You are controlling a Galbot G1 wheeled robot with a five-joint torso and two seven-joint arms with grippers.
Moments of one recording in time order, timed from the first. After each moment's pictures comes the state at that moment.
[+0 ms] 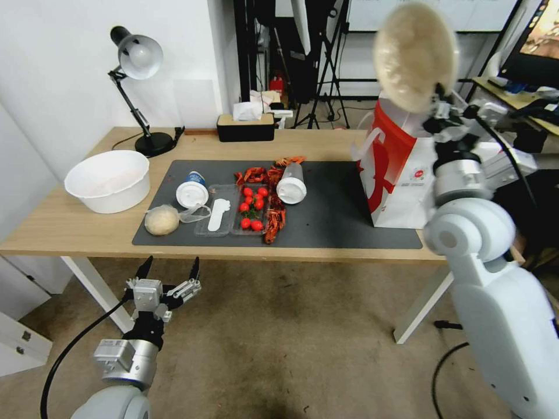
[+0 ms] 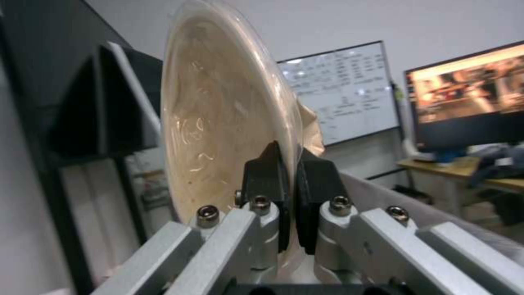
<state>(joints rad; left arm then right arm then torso) 1.73 -1.51 -0.68 -2.20 -0.15 -0.01 0.13 -0.83 1.08 0.48 2.06 0.67 -0.21 0.54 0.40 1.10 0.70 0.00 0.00</state>
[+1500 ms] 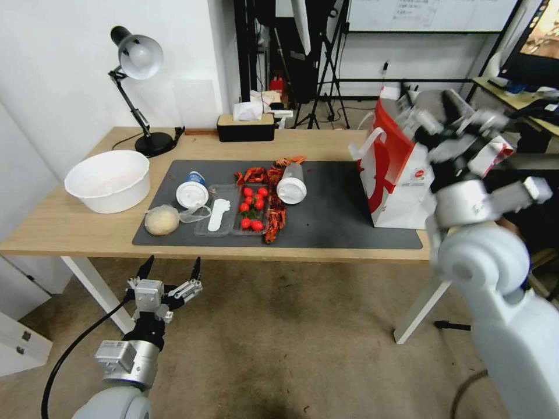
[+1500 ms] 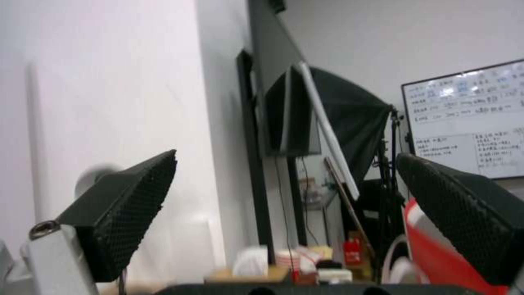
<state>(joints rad) 1.73 -1.50 -0.68 -2.20 -0.14 -0.02 0.13 -1.09 1.01 0.41 2.24 0.70 0.04 0.16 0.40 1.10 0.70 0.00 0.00</state>
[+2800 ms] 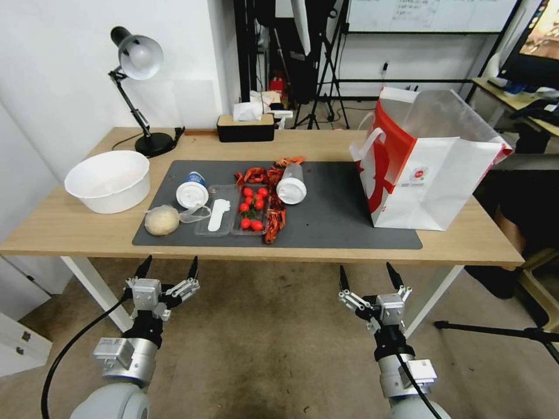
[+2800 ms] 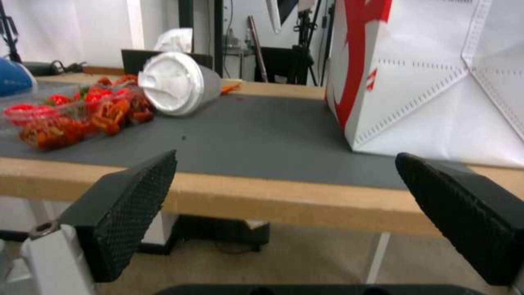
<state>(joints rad) 1.71 -1.49 -0.69 -2.17 -0.17 -0.02 0.13 -1.68 1.15 0.22 2.10 0.08 0.21 0.42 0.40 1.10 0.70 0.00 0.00</state>
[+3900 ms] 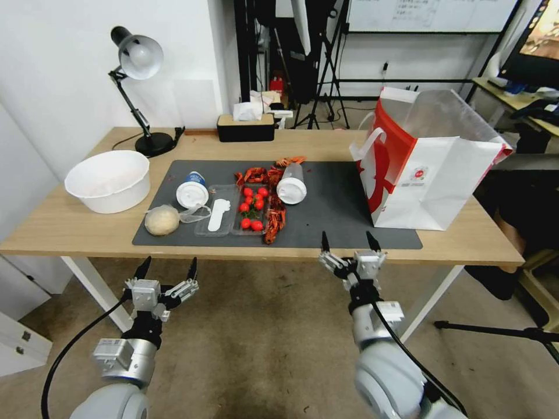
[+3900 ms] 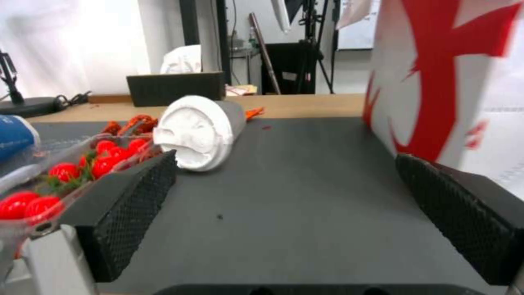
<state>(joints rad) 1.71 -1.49 -0.69 -2.17 -0.16 -0.03 0.13 -1.32 1.17 0.05 2.09 0.23 -0.05 0.53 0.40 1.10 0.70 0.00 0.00</state>
